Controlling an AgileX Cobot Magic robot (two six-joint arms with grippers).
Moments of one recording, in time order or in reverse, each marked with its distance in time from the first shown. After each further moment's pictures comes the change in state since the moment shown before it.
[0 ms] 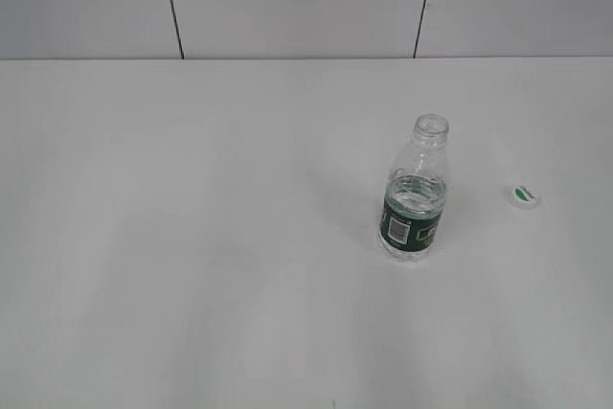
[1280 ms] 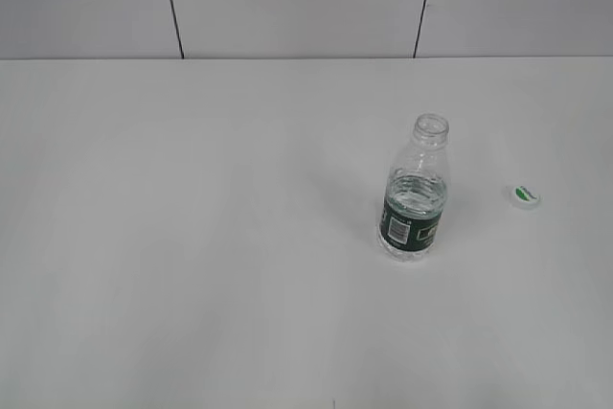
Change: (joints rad) left arm 0.000 -0.384 0.103 -0.084 -0.153 0.000; right arm 0.000 -0.336 0.003 0.053 0.001 0.000
